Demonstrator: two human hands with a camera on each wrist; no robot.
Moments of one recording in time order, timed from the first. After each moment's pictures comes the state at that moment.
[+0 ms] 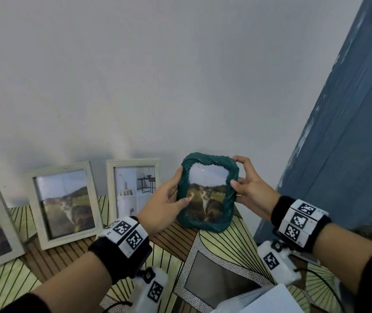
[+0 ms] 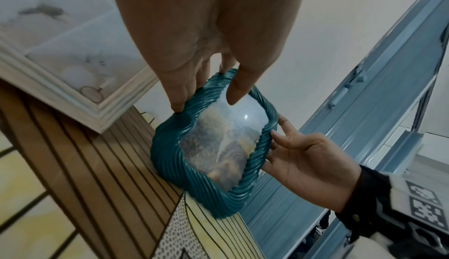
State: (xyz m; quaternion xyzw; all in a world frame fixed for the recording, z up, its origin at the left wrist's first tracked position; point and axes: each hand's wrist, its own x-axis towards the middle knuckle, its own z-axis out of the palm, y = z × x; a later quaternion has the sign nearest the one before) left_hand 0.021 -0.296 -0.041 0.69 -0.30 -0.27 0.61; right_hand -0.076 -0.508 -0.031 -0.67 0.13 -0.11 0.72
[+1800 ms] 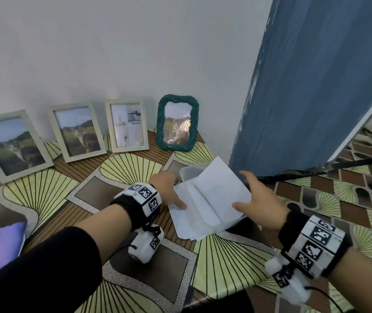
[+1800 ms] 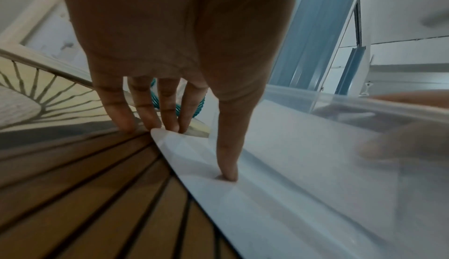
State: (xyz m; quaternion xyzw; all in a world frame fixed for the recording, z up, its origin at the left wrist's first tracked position) left_hand -0.155 -0.235 -0.069 0.89 -0.39 -0.21 0.08; right_hand -0.358 -0.394 -0.065 -0.90 0.27 -0.05 0.34
